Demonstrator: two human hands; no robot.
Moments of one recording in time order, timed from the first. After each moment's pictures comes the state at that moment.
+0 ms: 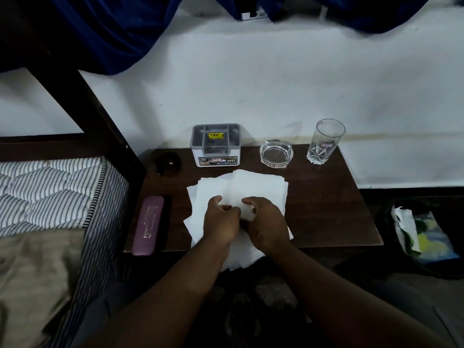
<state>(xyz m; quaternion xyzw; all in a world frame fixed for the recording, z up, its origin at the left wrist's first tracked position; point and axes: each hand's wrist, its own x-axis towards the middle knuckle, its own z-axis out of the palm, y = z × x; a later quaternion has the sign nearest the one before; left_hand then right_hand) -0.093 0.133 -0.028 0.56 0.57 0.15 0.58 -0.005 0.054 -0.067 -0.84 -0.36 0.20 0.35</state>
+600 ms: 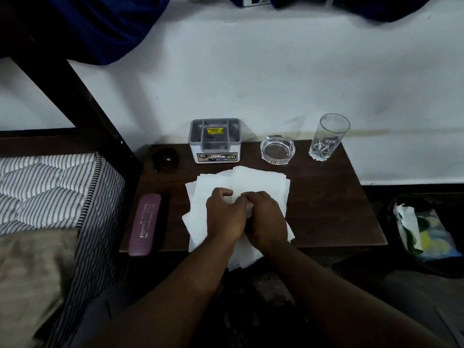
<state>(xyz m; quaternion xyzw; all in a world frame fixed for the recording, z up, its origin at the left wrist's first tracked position) -0.078 0.131 -0.022 0.60 0.57 0.18 0.54 -0.007 0.062 -0.060 -0.85 -0.41 0.16 0.31</state>
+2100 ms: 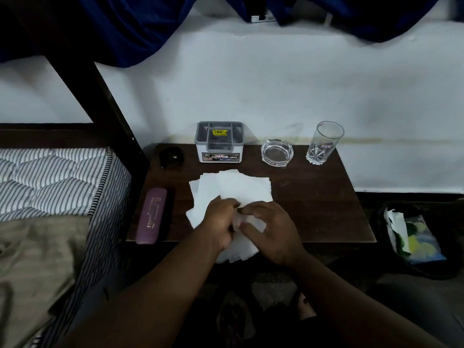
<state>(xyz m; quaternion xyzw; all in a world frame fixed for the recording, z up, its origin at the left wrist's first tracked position) -0.103 0.130 -0.013 0.36 0.50 0.15 0.77 -0.025 0.012 -0.016 -0.77 -0.50 0.11 0.39</state>
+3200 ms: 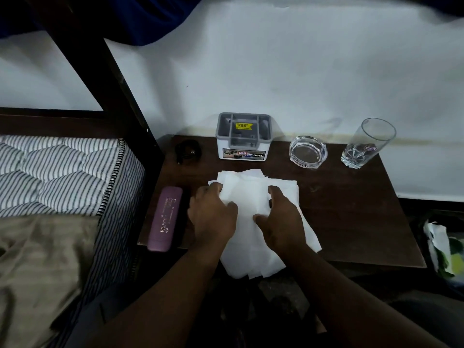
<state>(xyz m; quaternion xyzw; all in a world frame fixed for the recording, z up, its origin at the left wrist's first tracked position) -0.129 0.181 -0.046 0.74 0.58 0.15 0.29 -0.017 0.088 -0.059 -0.87 -0.35 0.21 0.29</state>
